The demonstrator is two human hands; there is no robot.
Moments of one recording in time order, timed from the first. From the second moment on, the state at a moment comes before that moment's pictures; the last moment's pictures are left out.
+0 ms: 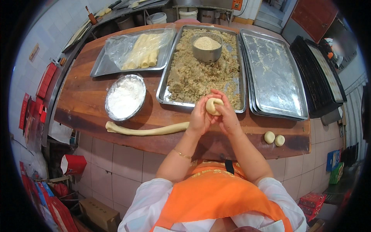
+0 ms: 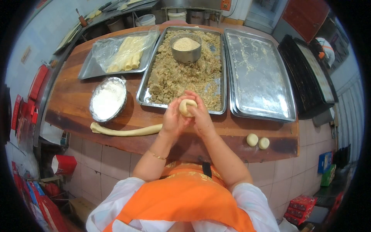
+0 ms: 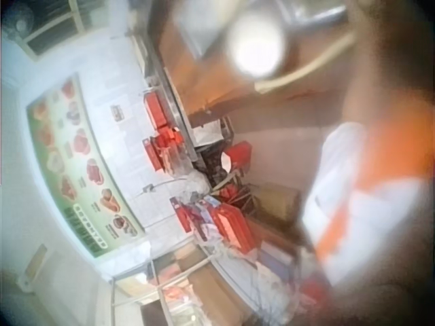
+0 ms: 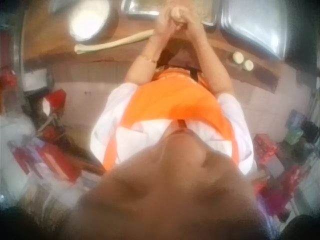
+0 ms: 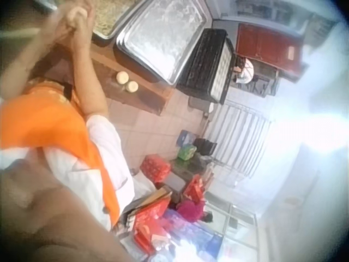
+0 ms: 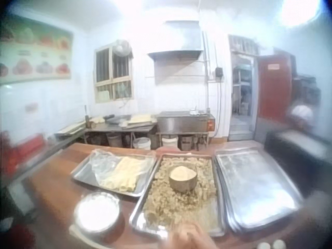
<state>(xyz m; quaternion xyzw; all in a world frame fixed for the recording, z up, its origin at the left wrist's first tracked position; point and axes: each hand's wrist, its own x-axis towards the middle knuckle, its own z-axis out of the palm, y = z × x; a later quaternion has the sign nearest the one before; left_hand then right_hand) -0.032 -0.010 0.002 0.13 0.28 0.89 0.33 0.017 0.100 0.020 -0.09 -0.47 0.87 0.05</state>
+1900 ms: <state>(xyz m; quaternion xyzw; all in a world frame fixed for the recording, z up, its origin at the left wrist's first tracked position) 0.009 -0.007 0.011 0.07 0.20 0.89 0.40 0.029 0.122 0.030 0.11 -0.81 0.54 0.18</state>
